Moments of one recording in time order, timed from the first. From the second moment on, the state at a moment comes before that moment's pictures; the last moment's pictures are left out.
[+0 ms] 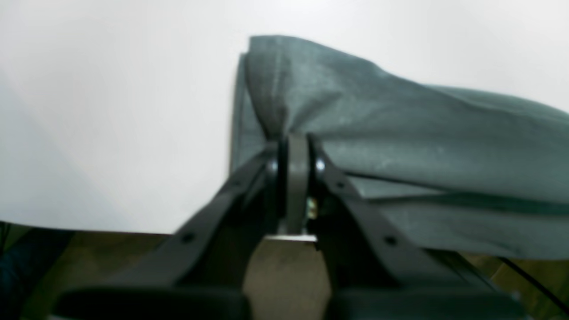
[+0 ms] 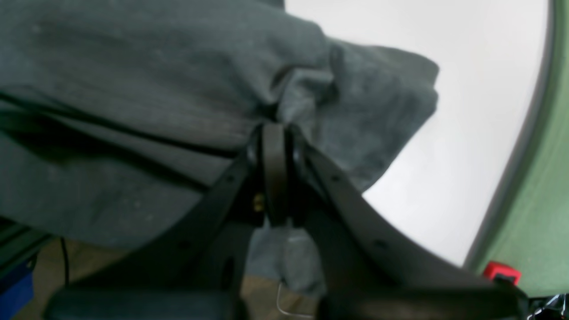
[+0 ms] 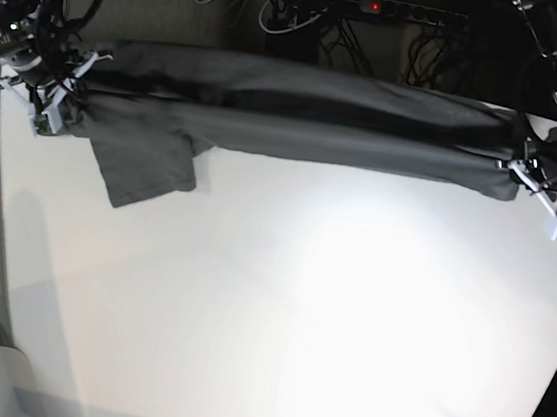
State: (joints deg) left arm 4.2 -17.4 -33.2 93.0 -28.3 -22.9 77.0; right arm -19.2 10.5 30.6 102.1 7.7 40.2 -49.9
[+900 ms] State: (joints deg) left arm -5.9 -17.0 -33.3 91.5 -28.1 -23.0 68.4; right arm -4.3 10.2 30.7 102.0 7.6 40.1 -50.7
